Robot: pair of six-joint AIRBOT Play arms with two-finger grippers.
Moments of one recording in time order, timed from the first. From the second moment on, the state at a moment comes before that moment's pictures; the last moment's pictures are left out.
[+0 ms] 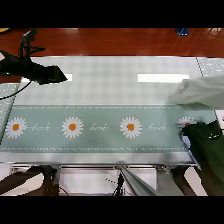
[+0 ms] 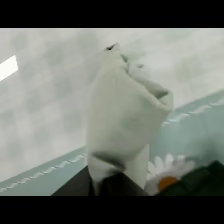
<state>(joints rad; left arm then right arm) -0.02 -1.25 1.29 1.11 -1.22 -1.39 -0.70 -0.83 1.19 -1.12 1.39 1.47</state>
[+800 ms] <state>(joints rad) -0.01 -1.52 1.30 1.11 -1.09 -1.32 -0.98 -0.76 1.26 -1.84 1.85 1.53</state>
